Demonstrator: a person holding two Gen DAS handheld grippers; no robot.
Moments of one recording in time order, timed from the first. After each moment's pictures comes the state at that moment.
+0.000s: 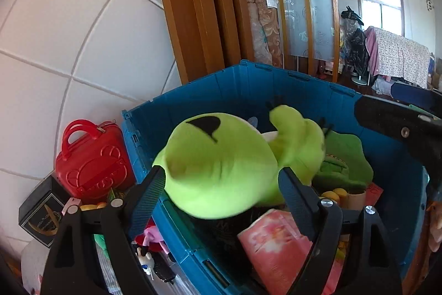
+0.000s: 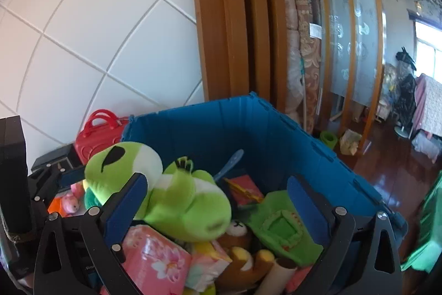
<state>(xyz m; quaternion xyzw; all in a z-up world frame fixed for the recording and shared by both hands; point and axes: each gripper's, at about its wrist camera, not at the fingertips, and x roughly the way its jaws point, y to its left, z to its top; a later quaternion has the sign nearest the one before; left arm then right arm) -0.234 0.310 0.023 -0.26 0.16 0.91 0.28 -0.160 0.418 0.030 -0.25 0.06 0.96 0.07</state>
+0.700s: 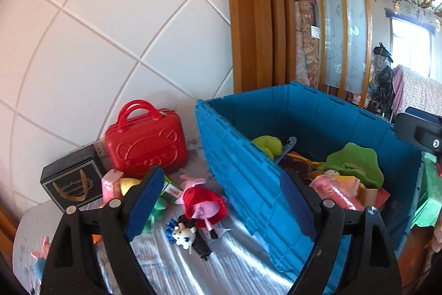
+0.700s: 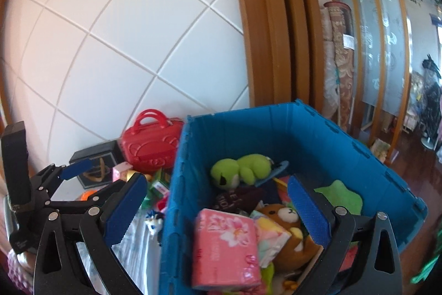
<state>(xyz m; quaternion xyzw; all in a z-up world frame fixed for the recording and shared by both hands) -0.191 0.149 0.037 -0.23 0.07 0.95 0.20 -0.111 0.328 0.053 -0.21 0.05 0.98 -0.03</state>
